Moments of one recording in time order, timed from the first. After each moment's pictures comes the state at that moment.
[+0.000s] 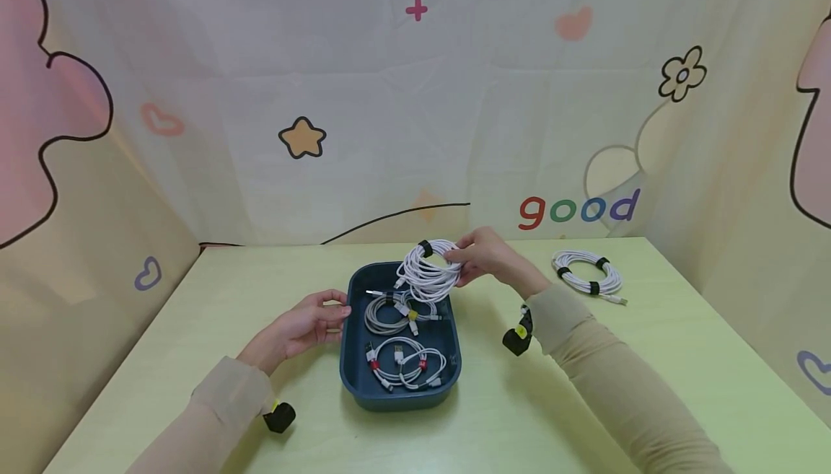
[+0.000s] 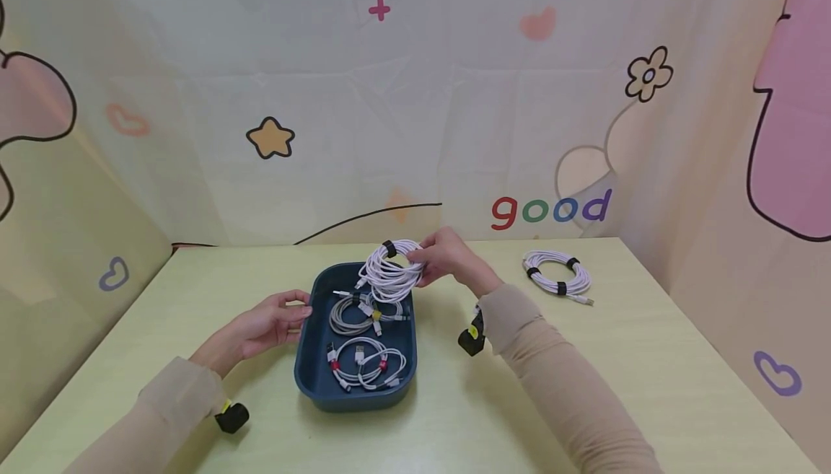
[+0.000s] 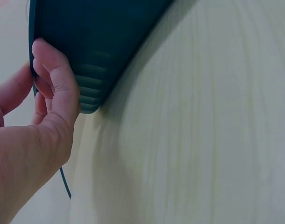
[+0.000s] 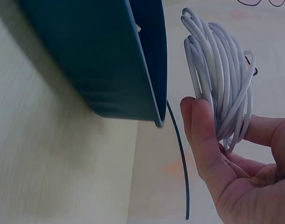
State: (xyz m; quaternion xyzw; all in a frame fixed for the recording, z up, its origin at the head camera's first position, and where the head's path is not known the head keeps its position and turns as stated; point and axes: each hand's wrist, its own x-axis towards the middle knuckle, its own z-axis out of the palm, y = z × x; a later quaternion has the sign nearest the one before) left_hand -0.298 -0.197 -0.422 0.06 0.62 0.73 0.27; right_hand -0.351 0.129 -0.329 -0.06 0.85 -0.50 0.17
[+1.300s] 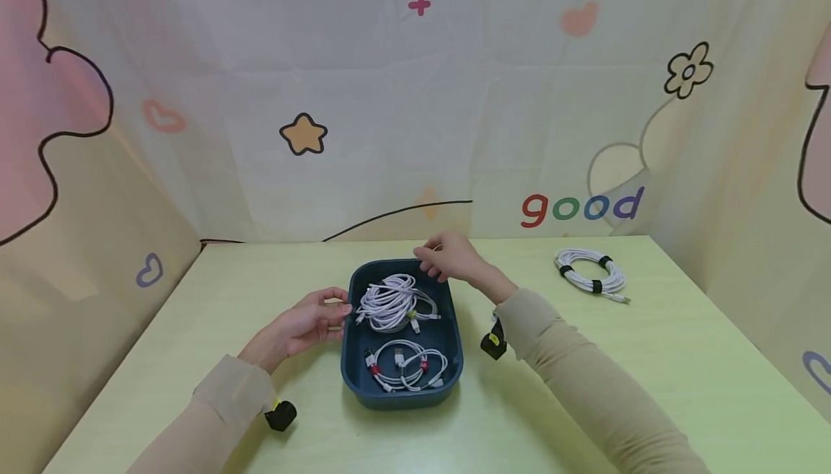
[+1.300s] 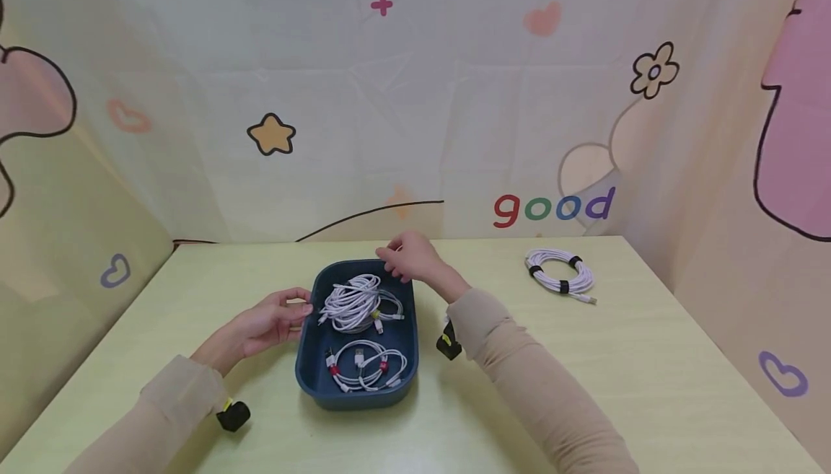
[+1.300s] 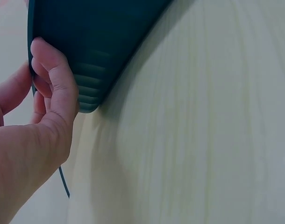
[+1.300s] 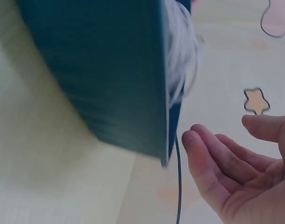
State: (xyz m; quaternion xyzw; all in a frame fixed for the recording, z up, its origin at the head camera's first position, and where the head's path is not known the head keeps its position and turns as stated) left_hand -0.298 -0.197 -0.424 0.07 0.61 0.74 0.27; right_hand -0.343 0.085 -0.342 -0.16 0.89 -0.41 0.07
